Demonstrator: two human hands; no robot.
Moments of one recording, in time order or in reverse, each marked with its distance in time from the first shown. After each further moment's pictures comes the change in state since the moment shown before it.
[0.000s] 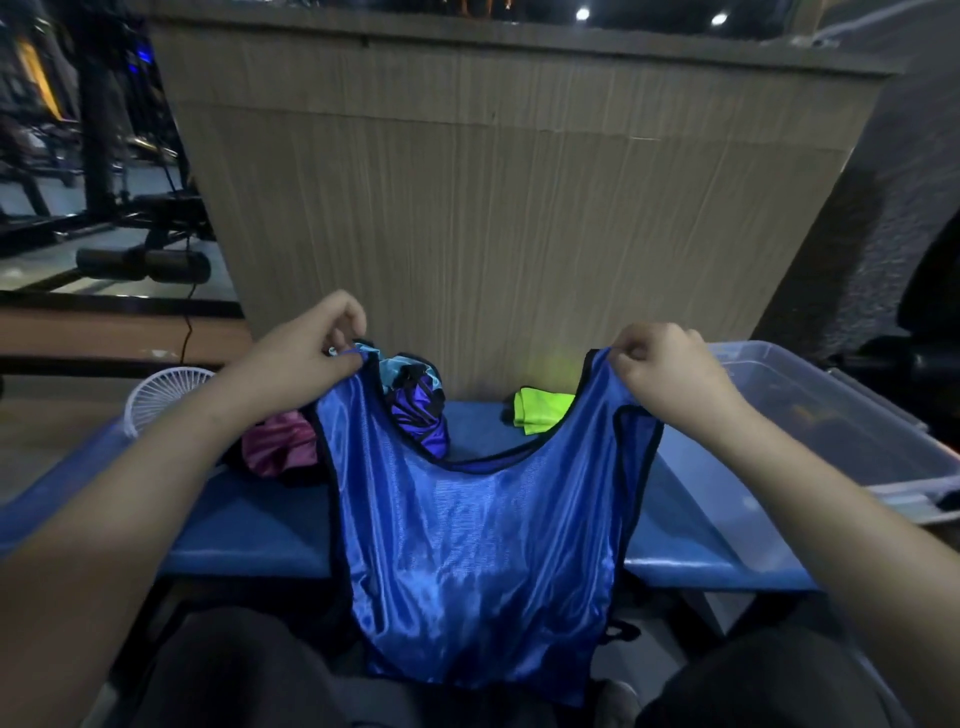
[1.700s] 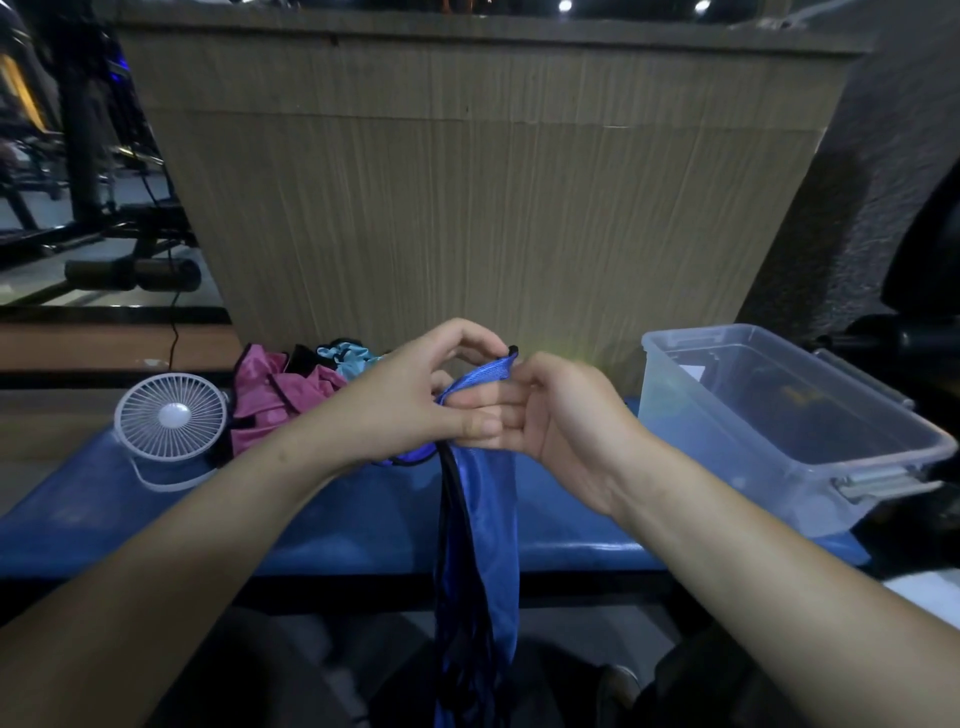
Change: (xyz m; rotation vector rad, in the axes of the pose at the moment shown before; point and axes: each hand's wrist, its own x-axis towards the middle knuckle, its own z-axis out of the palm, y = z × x) left_hand -0.036 0.095 0.054 -0.430 -0.303 0.205; right_hand -0.064 -0.090 0.009 1.473 -0.510 0.331
